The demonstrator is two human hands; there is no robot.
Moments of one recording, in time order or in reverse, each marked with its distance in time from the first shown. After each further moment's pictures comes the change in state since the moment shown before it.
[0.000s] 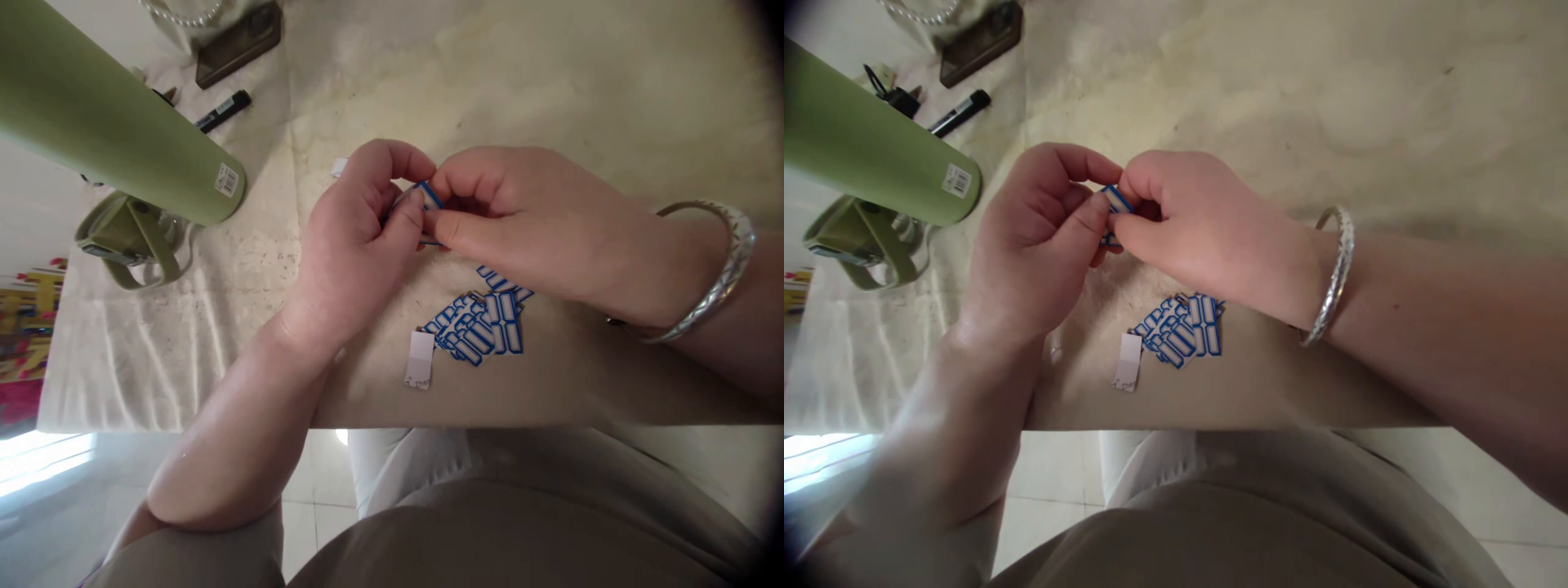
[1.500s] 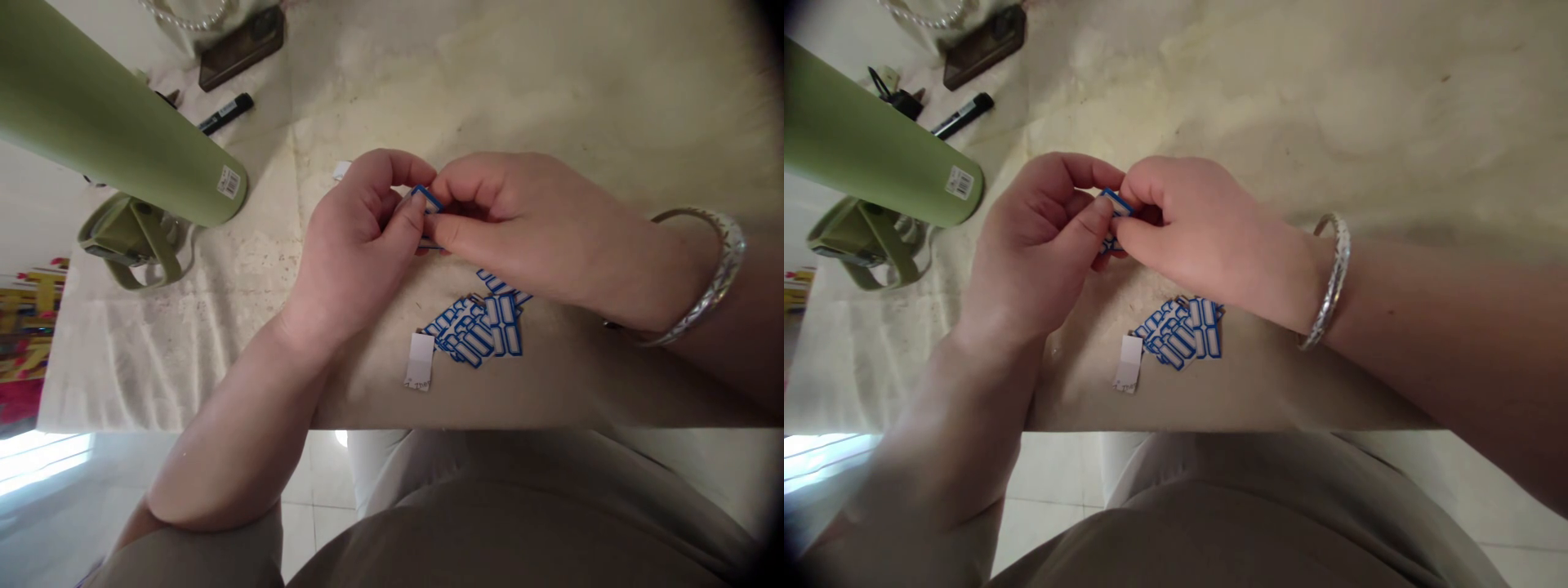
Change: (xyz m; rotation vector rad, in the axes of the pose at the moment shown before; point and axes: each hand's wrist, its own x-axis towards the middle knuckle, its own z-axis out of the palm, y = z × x) left_hand 0.001 0.006 0.001 -0.112 0.007 -0.101; right_hand 0.003 0.001 0.004 -0.008 0.043 -0.015
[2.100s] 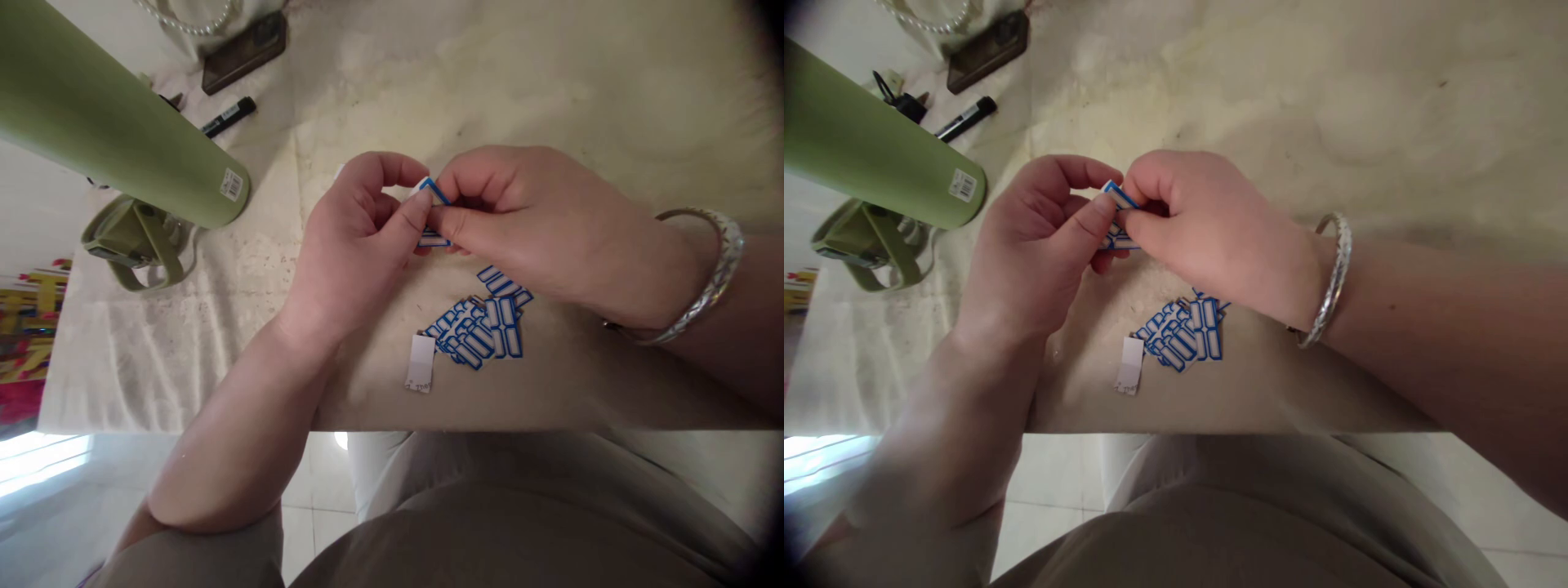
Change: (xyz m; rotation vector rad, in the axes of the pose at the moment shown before) left_hand 0.001 0.000 -0.001 -0.138 0.006 -0.070; right_hand 0.000 0.001 -0.002 0.030 0.022 0.000
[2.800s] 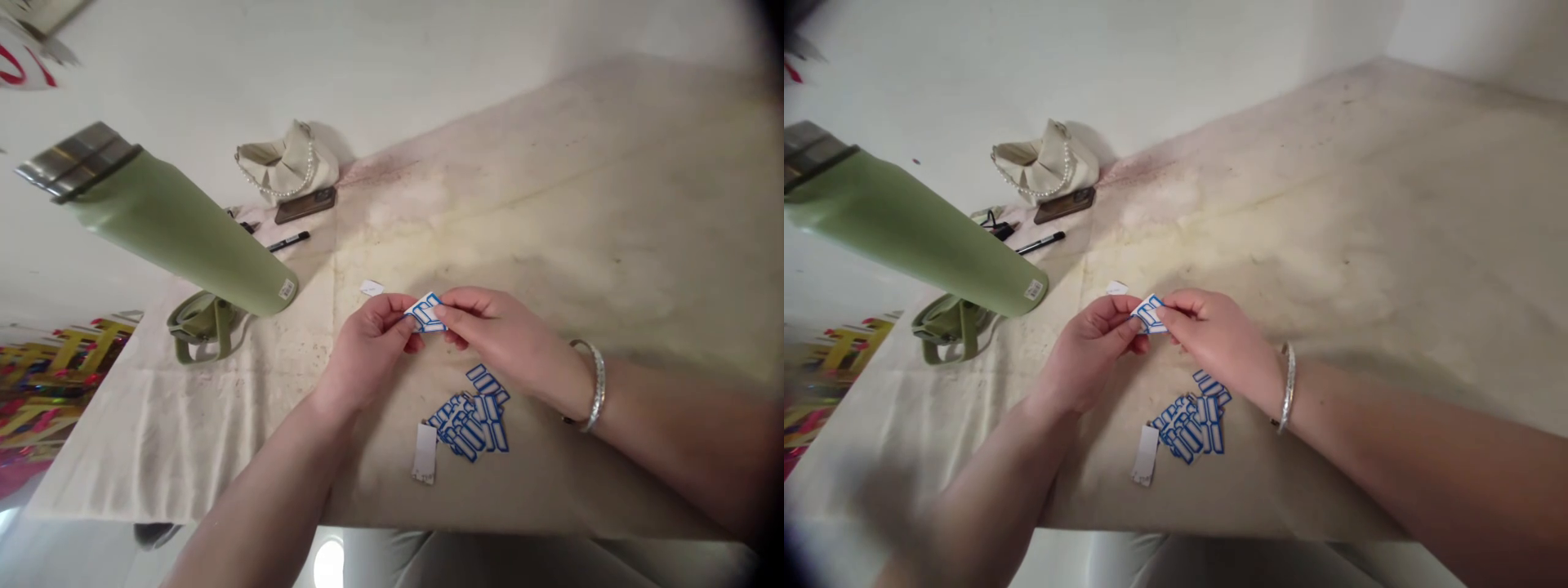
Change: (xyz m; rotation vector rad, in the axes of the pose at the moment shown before) left_hand 0.009 0.002 -0.011 -0.228 -0.073 -0.180; right_hand 0.009 0.011 0.001 0.465 -0.030 0.125
